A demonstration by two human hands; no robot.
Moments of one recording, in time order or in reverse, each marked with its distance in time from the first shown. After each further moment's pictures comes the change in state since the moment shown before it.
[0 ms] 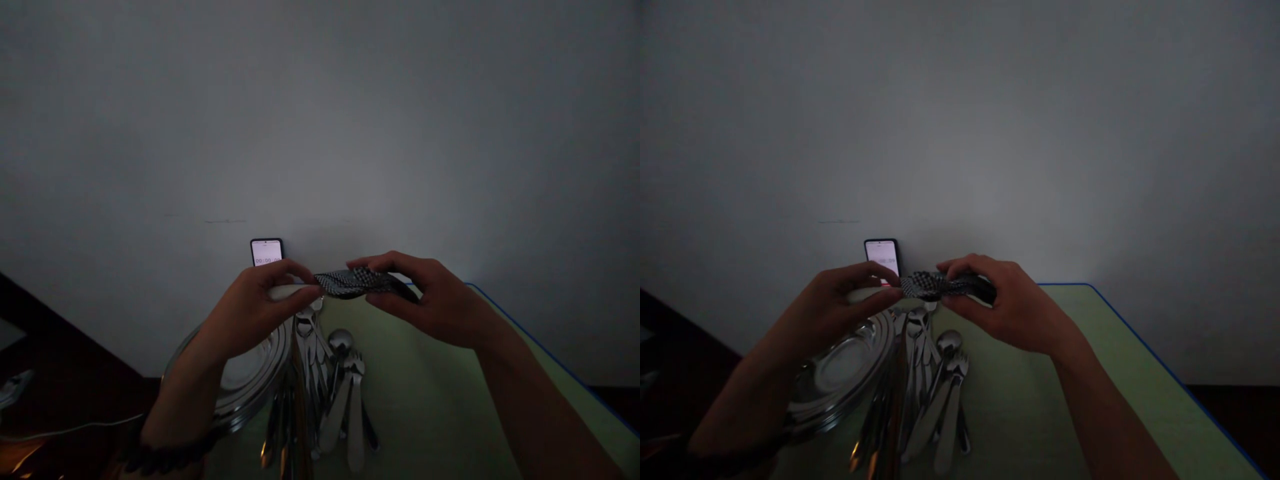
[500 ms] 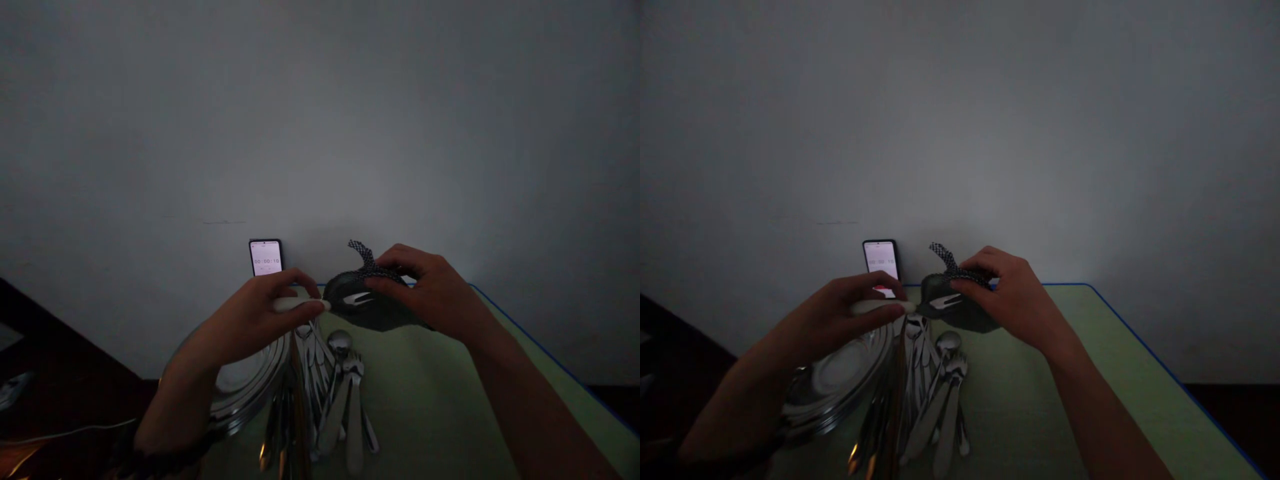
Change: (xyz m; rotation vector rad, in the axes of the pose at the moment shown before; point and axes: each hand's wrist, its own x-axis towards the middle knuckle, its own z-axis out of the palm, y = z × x) left_hand -0.001 -0.001 -0.004 -0.046 -0.194 -0.008; right_hand 0.008 0.002 0.000 -0.137 0.169 0.141
